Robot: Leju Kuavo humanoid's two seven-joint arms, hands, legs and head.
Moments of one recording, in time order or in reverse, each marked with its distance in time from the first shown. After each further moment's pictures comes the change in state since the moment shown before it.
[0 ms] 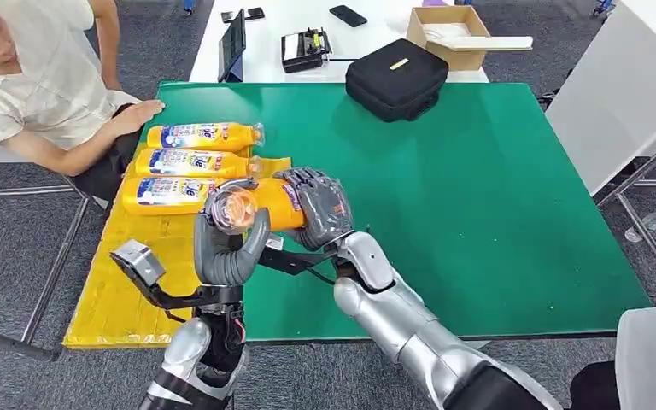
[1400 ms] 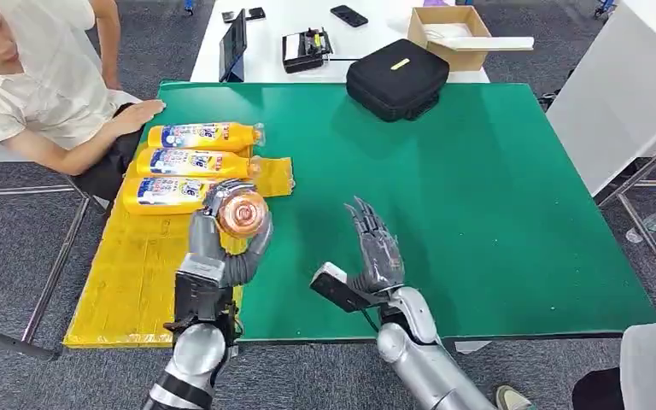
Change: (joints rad) left arm -0.002 0.024 0.016 0.019 -0.778 0.431 0.094; right arm 0.322 -0.081 -0.261 -0.158 -0.039 -0.043 -0.073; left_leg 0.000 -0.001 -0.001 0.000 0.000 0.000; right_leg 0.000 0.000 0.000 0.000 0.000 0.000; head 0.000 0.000
